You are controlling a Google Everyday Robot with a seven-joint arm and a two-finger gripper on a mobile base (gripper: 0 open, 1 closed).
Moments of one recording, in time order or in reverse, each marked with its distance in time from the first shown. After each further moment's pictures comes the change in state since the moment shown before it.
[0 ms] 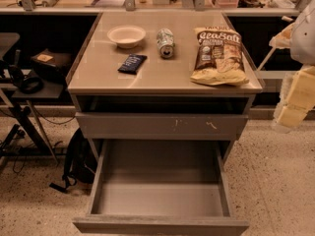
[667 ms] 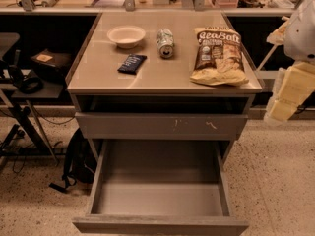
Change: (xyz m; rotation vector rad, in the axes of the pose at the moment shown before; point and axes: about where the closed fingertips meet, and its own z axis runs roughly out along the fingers) arm -0.004 -0.012 0.005 0.027 -0.005 0.023
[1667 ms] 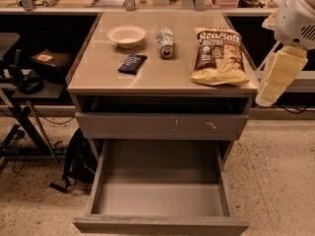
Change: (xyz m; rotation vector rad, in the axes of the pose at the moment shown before) arm -0.009 -0.041 0.008 0.060 0.018 -0.008
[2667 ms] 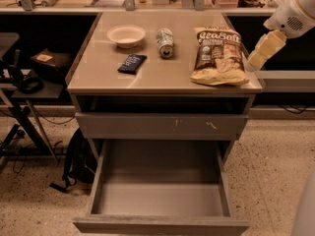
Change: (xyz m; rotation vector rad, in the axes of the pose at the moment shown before) arm 0.034 -0.145 0.101 -0.040 -0.223 0.265
